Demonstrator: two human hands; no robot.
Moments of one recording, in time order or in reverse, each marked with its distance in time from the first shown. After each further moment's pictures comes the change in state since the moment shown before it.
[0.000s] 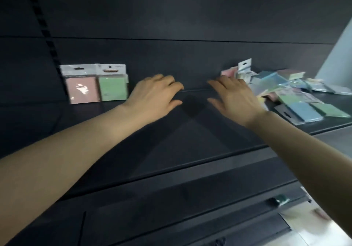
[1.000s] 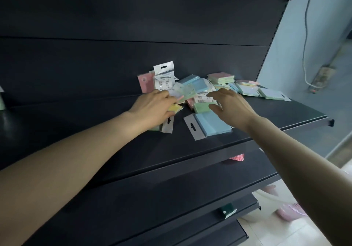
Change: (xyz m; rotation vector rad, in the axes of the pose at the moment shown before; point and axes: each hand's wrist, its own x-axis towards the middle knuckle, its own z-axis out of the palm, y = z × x) left_hand 0.211 0.220 0.117 -0.080 -0.172 0.030; right_hand -0.108 0.294 0.038 0.203 -0.269 0.250
